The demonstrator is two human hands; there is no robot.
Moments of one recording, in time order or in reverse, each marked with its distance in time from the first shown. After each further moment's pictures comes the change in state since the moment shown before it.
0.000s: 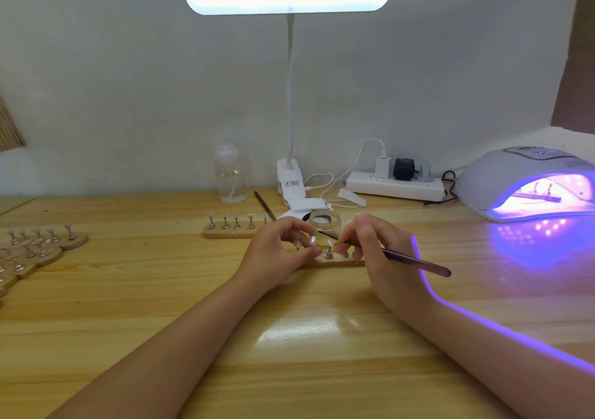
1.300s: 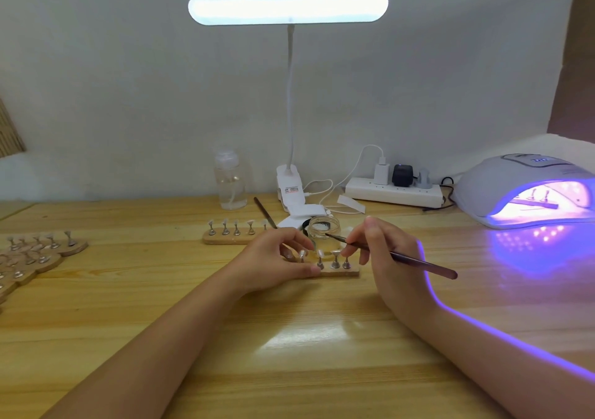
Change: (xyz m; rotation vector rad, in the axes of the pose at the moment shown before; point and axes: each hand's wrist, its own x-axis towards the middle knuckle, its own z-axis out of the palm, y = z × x) left_hand 0.006 0.004 -0.021 0.095 -0.296 -0.125; right_hand 0.001 -0.006 -0.003 0.037 0.085 0.067
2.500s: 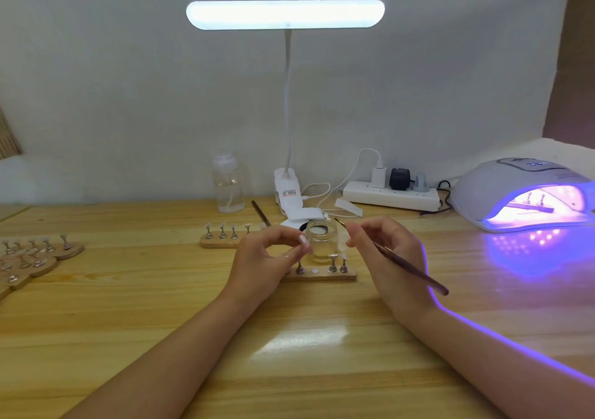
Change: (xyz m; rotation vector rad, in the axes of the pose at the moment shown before) left_hand -0.008 0.001 0.017 -0.200 0.435 0.319; right_hand 0.005 0.003 -0.002 0.056 0.064 -0.001
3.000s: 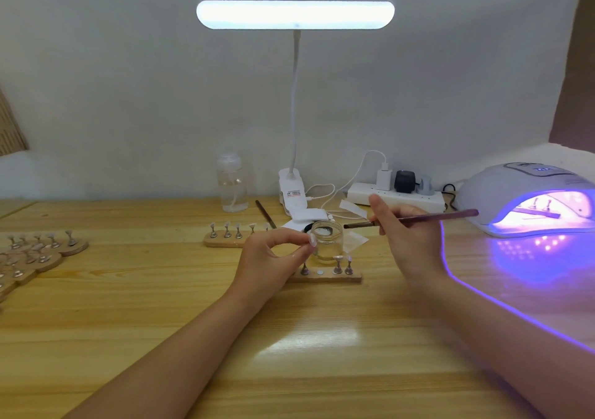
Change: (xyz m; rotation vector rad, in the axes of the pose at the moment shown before) left_hand 0.000 0.001 0.000 -0.040 0.018 -0.028; right_hand 0.035 0.009 -0.007 0.013 0.126 0.141
